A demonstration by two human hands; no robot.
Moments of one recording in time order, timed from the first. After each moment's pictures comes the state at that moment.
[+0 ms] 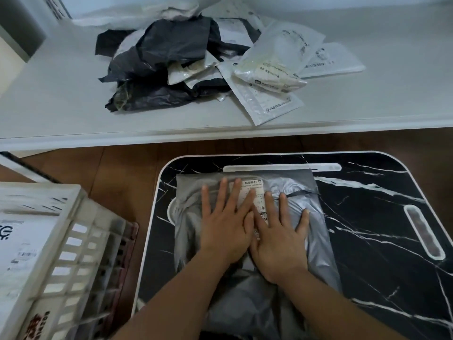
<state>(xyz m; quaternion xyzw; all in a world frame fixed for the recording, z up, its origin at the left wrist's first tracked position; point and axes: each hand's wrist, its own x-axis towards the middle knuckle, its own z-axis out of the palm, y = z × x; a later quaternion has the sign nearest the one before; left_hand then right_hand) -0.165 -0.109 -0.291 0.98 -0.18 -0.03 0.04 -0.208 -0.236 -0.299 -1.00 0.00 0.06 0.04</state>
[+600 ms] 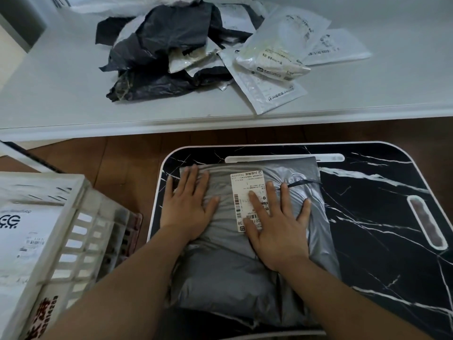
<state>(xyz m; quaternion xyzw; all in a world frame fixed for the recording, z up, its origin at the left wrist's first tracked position) -0.139 -0.035 -0.292 0.99 -0.10 -0.08 -0.01 -0.207 -0.236 -0.293 -1.00 0.00 0.08 0.06</state>
